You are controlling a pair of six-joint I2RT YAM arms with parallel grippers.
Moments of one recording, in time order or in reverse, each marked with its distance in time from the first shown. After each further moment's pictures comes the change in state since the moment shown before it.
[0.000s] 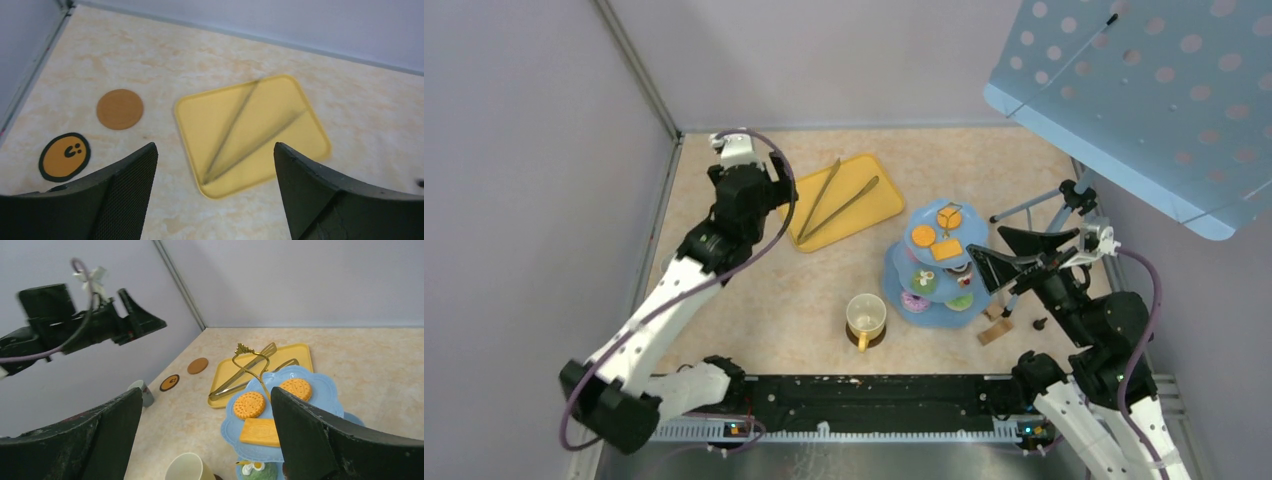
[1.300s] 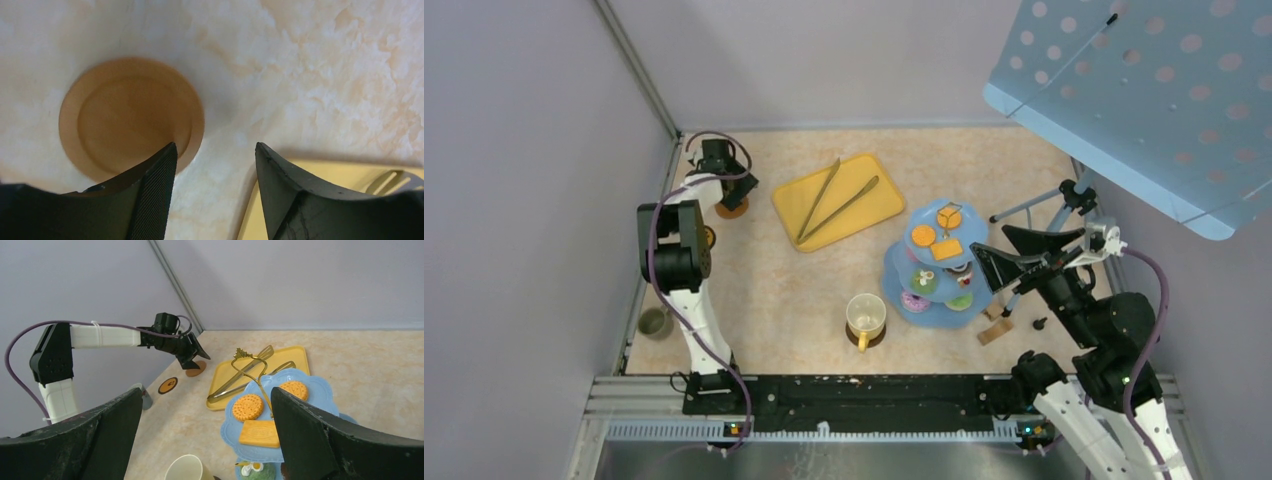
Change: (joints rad) left arm 0.629 1.072 0.428 0.043 0.467 -0.378; right arm 0.000 0.009 0.035 -0.031 0.015 -0.008
